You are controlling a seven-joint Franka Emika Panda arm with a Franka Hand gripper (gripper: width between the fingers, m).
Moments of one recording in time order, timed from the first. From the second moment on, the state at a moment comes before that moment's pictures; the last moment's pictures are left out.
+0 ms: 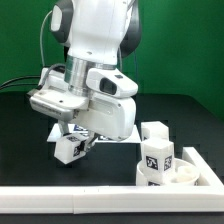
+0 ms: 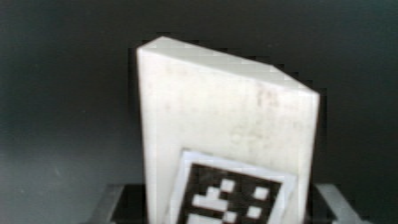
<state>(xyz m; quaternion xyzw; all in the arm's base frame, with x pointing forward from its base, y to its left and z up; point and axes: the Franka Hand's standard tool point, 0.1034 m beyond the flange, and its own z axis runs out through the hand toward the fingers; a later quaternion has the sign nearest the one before) 0.464 -0.065 0.024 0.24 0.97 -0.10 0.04</state>
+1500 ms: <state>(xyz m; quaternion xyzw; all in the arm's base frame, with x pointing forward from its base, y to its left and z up) 0.481 -0.057 0.052 0.52 0.85 -0.07 0.09</state>
